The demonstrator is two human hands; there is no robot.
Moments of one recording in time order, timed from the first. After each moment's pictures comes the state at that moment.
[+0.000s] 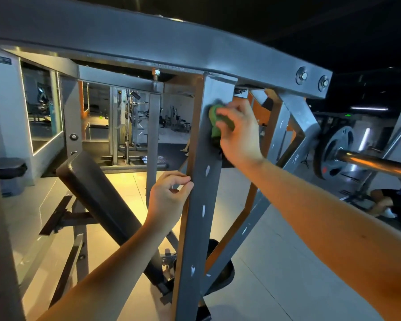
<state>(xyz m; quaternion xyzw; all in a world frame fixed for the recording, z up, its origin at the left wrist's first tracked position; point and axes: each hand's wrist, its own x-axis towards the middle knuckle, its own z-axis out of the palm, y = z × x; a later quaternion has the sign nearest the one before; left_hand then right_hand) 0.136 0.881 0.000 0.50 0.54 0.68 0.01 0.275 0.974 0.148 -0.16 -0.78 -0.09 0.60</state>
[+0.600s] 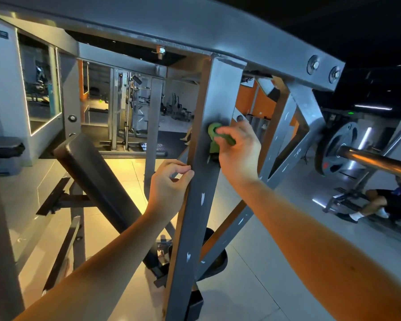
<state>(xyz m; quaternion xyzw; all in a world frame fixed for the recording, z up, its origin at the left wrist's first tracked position) 0.140 0.884 -0.007 0.49 0.52 0.70 0.00 0.272 0.963 0.095 -0.21 -0.74 -0.02 0.64</state>
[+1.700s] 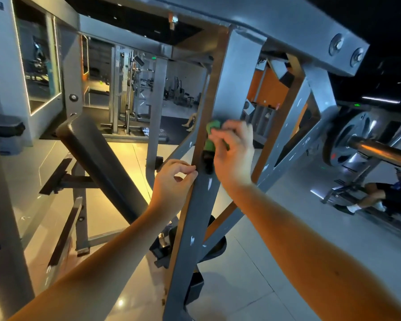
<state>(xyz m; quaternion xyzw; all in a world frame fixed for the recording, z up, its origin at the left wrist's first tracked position) 0.138 0.878 -0.042 0.47 0.56 0.68 0.04 0.247 0.964 0.043 -0.17 -0.73 -0.07 0.66</state>
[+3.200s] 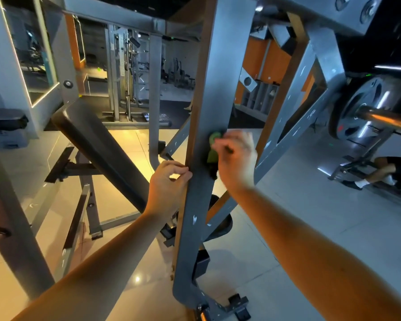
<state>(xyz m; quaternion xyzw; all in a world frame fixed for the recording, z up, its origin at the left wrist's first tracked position) 0.145 0.873 -0.092 0.45 0.61 0.65 0.06 0.279 0.967 -0.026 -0.26 -0.75 0.03 0.60</state>
